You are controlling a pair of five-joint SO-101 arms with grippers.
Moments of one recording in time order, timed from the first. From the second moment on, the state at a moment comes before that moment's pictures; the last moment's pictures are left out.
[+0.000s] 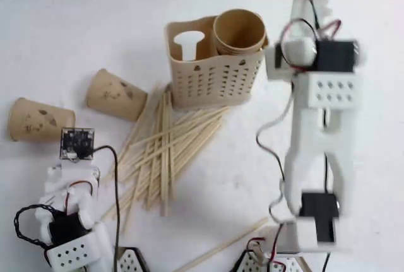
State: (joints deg) left arm -28.4 -101.7 97.2 60.0 -23.9; right arm -1.8 -3.0 -27.9 98.2 9.4
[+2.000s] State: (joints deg) left arm -40.4 50.2 -59.4 101.7 -37.8; right arm -0.6 -102.4 96.4 67.6 35.9
